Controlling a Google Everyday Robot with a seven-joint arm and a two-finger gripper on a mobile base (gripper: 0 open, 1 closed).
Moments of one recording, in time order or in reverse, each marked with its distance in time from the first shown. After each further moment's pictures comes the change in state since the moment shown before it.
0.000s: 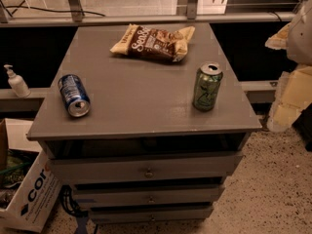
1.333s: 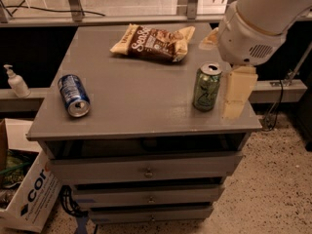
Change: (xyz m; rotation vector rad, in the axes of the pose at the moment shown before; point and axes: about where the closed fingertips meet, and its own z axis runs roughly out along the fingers) arm -0.090 -0.001 0.043 -0.075 -0.079 -0.328
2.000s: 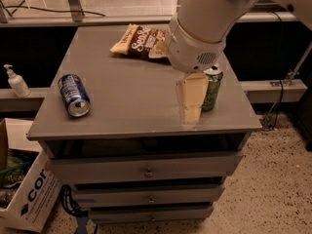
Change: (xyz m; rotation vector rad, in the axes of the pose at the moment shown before) arm -0.083 -0.003 0.037 -0.056 -0.081 -0.252
